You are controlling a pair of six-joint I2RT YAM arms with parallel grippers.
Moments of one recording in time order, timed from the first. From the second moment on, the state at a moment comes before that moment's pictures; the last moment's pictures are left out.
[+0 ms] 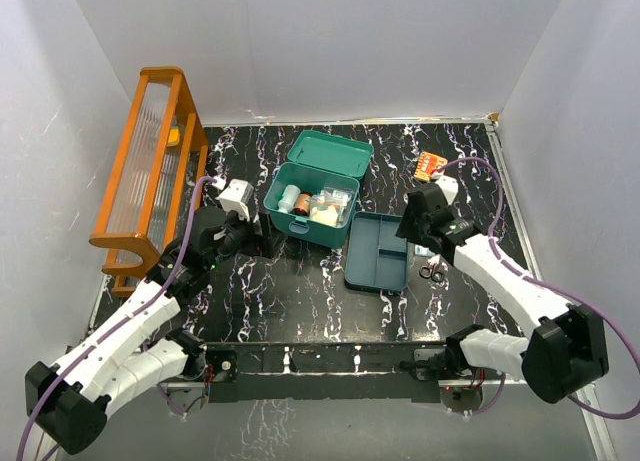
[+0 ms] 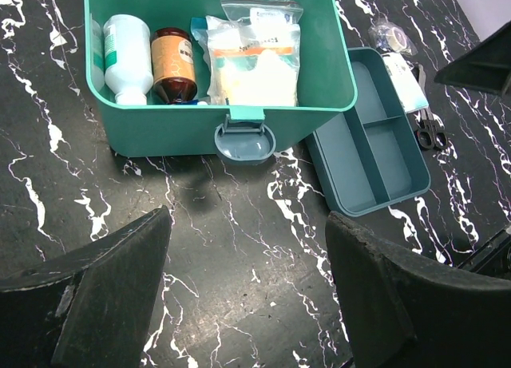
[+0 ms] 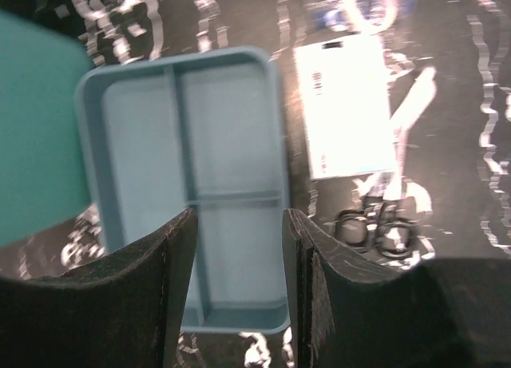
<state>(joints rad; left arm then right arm) -0.58 0.85 0.69 -0.24 0.06 -0.33 0.45 1.15 0.85 -0.56 0.31 0.65</state>
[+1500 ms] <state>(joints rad) -0.58 0.86 0.69 -0.24 0.06 -0.36 0.12 1.60 0.93 -0.47 0.10 0.43</state>
